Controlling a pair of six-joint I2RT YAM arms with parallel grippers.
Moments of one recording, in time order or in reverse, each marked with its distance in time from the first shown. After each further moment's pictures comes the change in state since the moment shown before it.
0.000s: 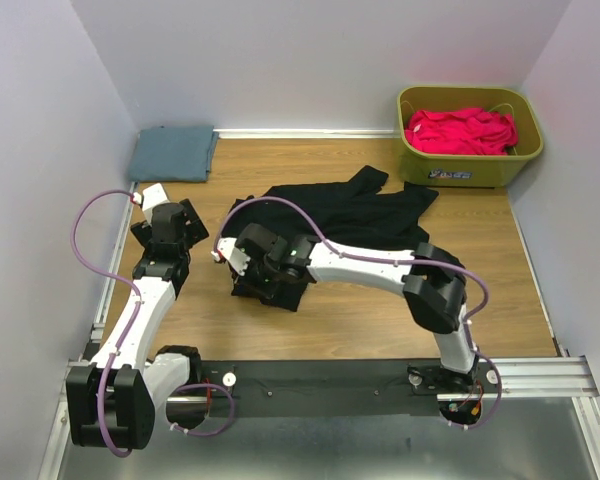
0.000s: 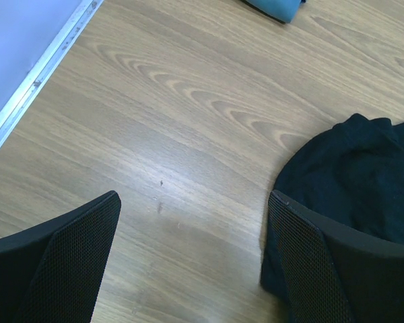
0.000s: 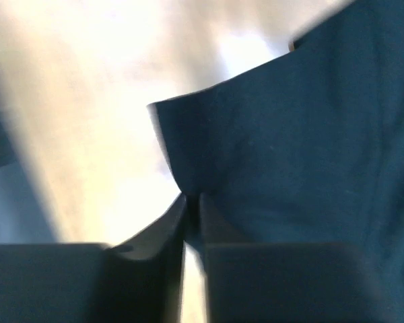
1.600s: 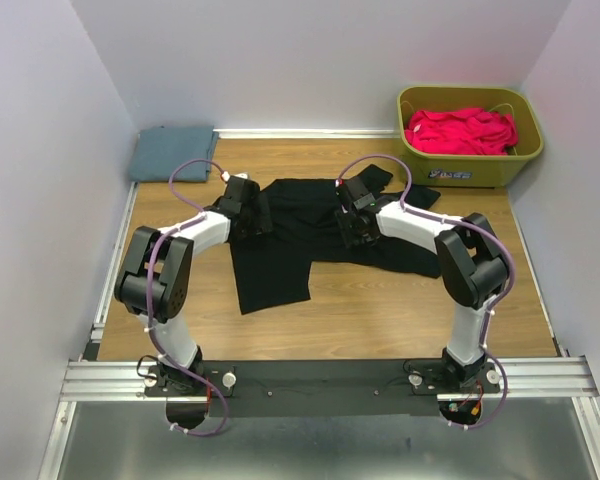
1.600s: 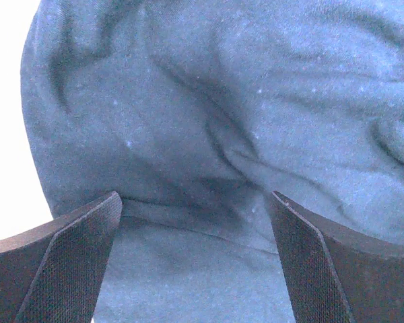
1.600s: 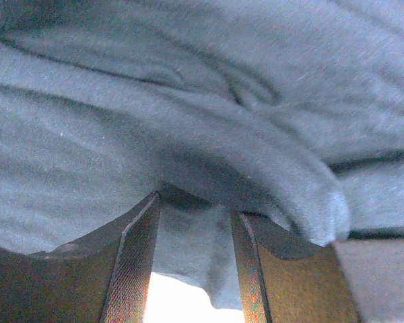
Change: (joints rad) left arm -0.262 0.742 0.363 0.018 0.301 -0.085; right arm -0.564 -0.133 -0.342 0.030 0.320 0.305
